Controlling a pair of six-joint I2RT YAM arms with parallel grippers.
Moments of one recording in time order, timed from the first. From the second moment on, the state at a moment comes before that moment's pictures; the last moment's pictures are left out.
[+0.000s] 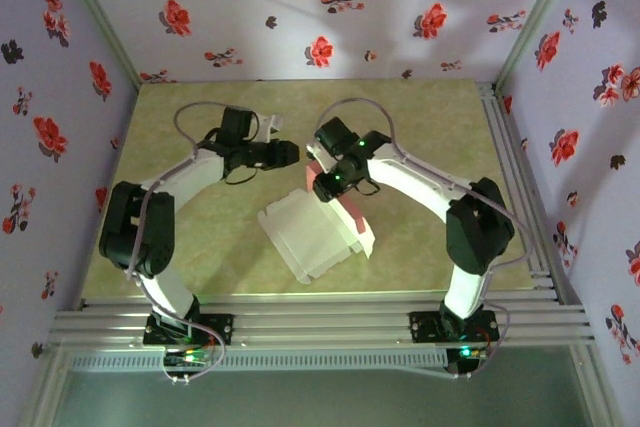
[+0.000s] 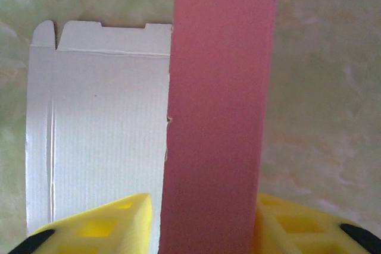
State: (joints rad) left arm -0.36 1.70 1.14 -0.21 0.69 -0.46; right arm 0.75 1.81 1.50 -0.88 -0.11 0.05
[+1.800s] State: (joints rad) left arm -0.35 1.68 1.08 -0.17 0.70 -0.46; right arm 0.72 1.68 1.36 -0.68 -0.27 0.17
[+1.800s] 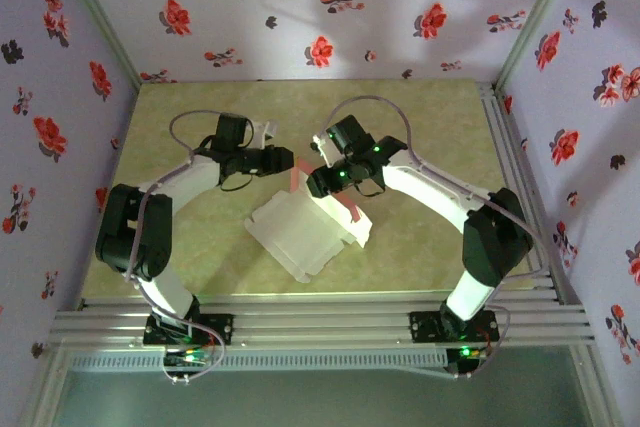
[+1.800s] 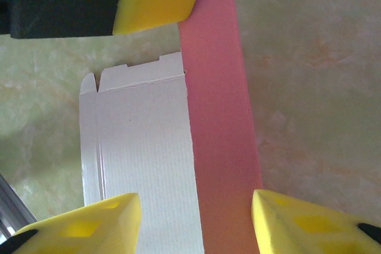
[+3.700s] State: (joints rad) left arm -0.47 1.46 0.75 0.20 0.29 -0.83; right arm 0.66 1.22 0.91 -0.49 0.10 0.89
